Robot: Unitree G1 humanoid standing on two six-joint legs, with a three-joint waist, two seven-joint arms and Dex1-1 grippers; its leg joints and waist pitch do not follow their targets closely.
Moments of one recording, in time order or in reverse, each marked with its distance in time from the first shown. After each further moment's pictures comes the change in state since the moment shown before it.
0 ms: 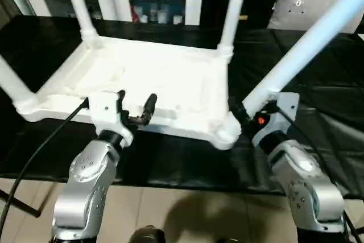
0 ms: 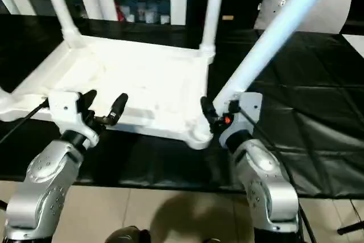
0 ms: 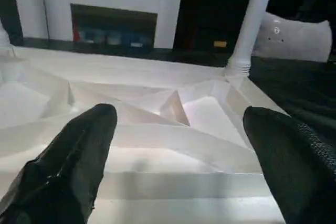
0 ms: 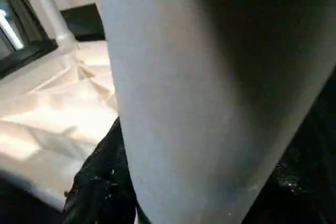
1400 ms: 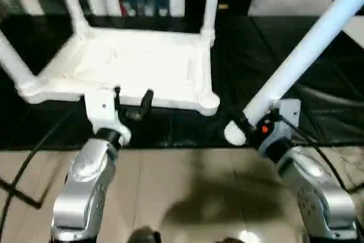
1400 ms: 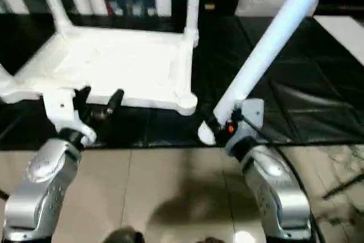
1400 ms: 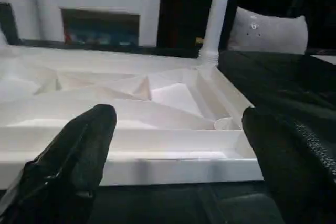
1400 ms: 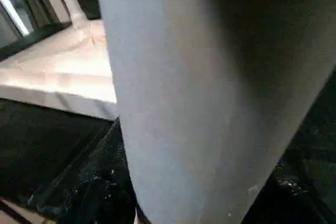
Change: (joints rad) left arm -0.009 -0.020 0.013 -0.025 0.031 0.002 0.047; right arm -0.003 -0.077 -0.002 0.004 0.050 0.028 0.088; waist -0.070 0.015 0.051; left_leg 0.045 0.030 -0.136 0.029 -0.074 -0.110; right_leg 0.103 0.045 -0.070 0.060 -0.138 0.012
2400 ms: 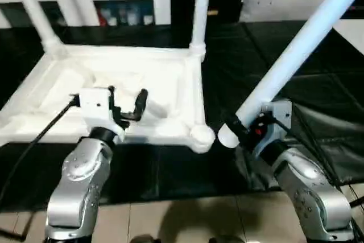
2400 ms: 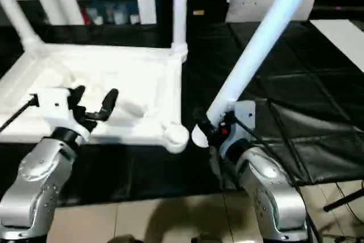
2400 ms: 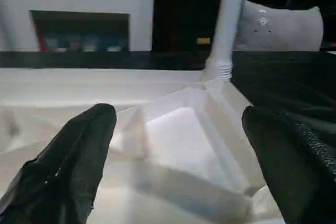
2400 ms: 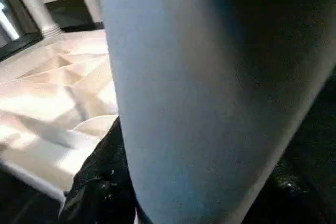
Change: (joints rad) left arm -0.003 0.002 0.008 0.011 0.000 0.007 -0.008; right arm 0.012 -0.012 0.020 -0.009 0.004 -0.003 0.008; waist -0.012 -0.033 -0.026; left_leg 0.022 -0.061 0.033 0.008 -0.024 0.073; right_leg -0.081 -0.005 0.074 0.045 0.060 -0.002
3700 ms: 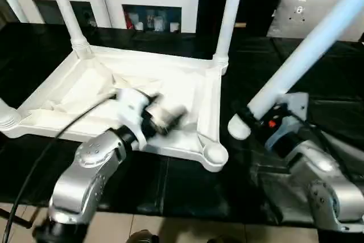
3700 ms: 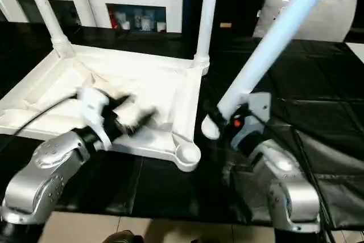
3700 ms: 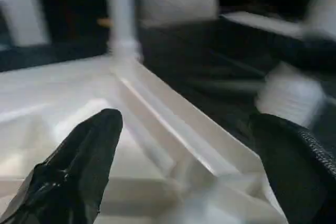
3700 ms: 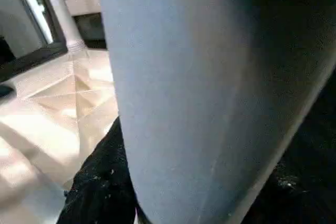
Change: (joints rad) left arm -0.118 0.205 -0.169 0.096 -0.101 0.077 -0.445; right arm -0.052 -0.059 -0.086 0.049 0.040 -0.051 0.070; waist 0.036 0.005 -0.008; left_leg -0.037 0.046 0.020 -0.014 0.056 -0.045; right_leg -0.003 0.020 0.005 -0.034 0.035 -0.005
